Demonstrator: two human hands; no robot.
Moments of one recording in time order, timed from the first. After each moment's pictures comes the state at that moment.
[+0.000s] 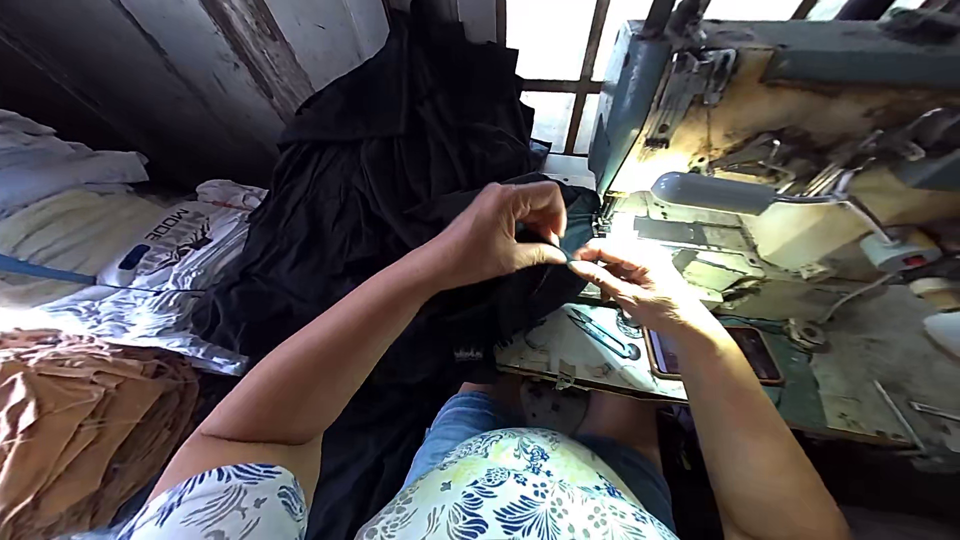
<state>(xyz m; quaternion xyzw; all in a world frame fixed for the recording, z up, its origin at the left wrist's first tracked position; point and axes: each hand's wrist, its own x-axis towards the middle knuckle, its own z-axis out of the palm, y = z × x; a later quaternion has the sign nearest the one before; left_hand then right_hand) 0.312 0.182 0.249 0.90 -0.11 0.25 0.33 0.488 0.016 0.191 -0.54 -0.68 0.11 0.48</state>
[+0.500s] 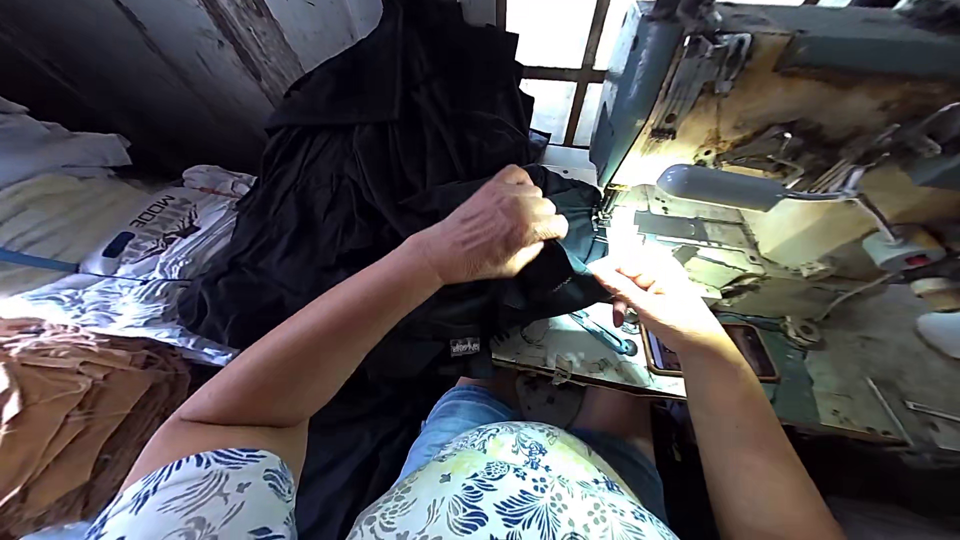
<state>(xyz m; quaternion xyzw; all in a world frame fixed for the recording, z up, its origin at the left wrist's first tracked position) 0.325 0.199 0.232 0.95 -0.19 0.25 -0.02 0.485 -0.008 0.176 -0.53 -0.55 0.30 0.57</state>
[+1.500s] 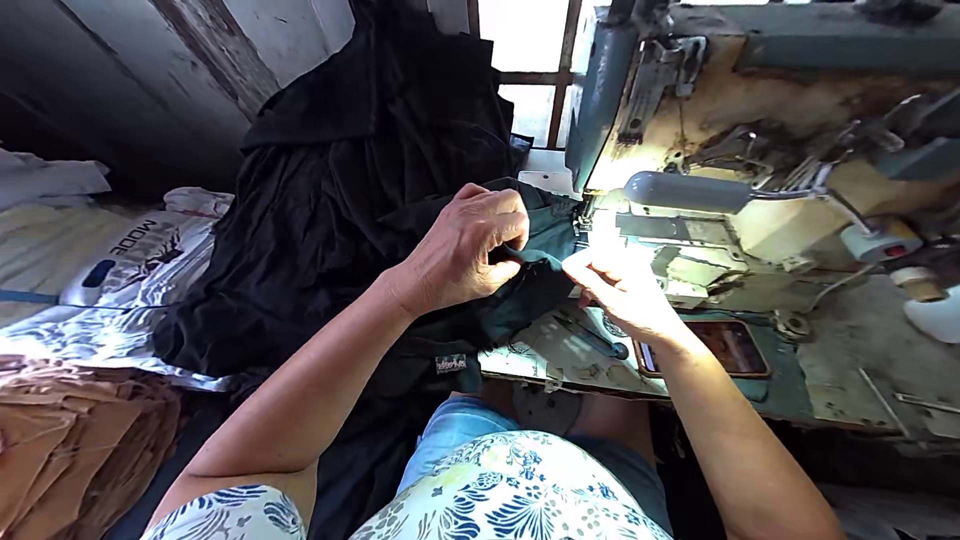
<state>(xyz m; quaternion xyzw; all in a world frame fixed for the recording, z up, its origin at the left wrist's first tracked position) 0.316 0.190 0.229 0.94 -0.11 0.31 0.10 0.494 0.012 0.163 -0.55 -0.61 0.18 0.55</state>
